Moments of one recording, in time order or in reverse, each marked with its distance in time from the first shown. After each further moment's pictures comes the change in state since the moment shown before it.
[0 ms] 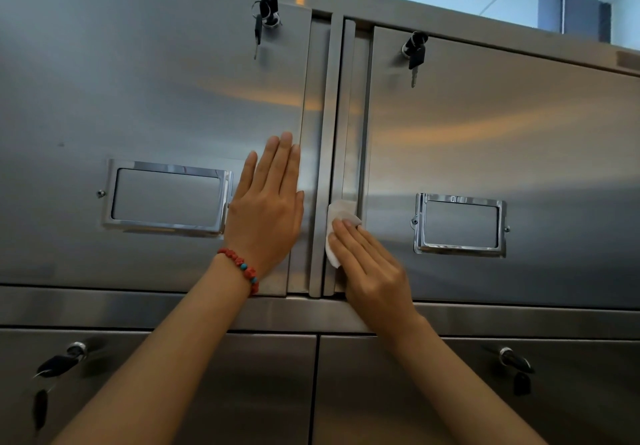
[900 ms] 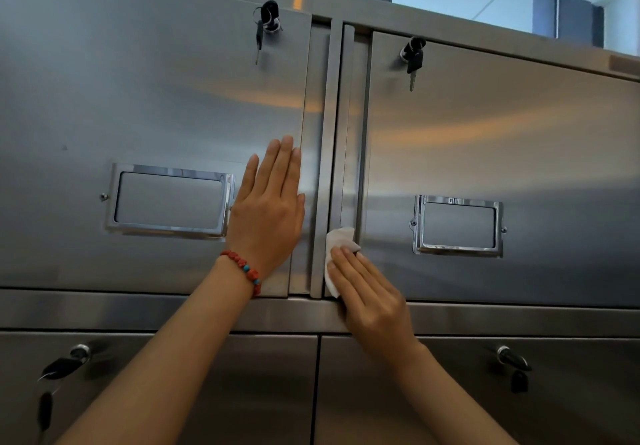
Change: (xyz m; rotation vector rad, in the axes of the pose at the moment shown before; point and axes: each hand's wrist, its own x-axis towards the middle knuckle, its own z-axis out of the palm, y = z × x) left_hand 0.000 -0.001 -0.001 -0.007 0.006 0.003; right_hand -0.026 -0.013 -0.003 -0.005 -0.047 -0.033
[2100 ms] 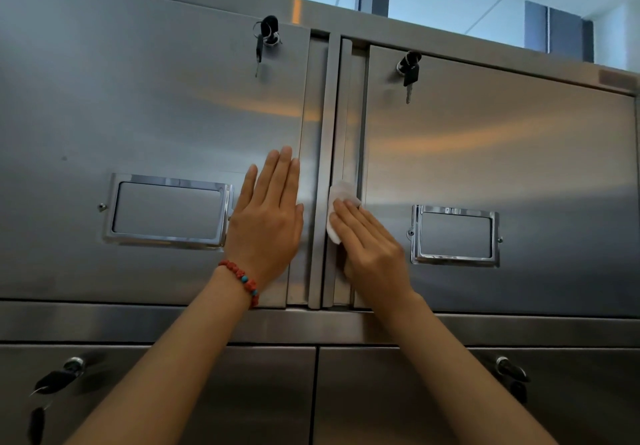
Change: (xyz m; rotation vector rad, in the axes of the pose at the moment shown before) left_hand 0.001 0.001 -0.001 -0.010 -0.005 -0.005; right_hand 0.061 0.029 0.001 -0.015 0.085 0.067
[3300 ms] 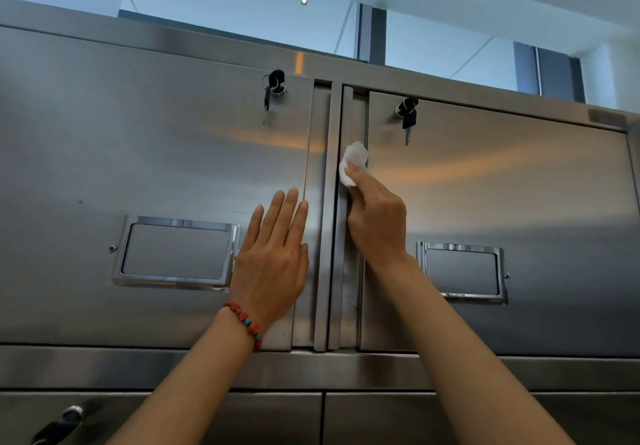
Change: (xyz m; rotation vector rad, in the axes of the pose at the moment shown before) left_hand 0.001 -0.002 0.000 -0.001 0.044 0.025; right_hand 0.085 0.028 0.012 0.257 0.177 0.301
